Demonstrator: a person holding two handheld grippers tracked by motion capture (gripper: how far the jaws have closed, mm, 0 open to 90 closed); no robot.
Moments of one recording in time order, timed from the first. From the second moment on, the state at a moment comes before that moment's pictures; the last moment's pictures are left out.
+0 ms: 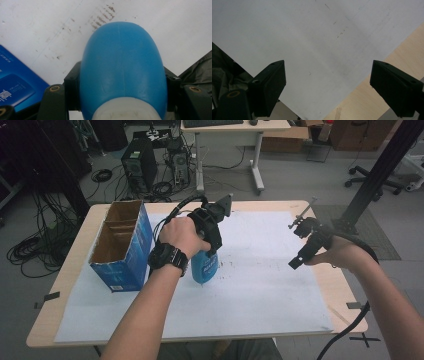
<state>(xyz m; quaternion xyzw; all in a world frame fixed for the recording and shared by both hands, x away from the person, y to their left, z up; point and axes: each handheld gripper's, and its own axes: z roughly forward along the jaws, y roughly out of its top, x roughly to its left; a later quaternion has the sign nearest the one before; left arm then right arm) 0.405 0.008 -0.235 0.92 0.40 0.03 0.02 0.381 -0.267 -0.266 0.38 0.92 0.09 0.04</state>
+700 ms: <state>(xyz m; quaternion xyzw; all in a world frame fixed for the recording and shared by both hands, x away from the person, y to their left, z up) 0.406 0.005 -0.193 0.92 0.39 0.02 0.03 0.381 -0.265 -0.264 0.37 0.92 0.09 0.04</state>
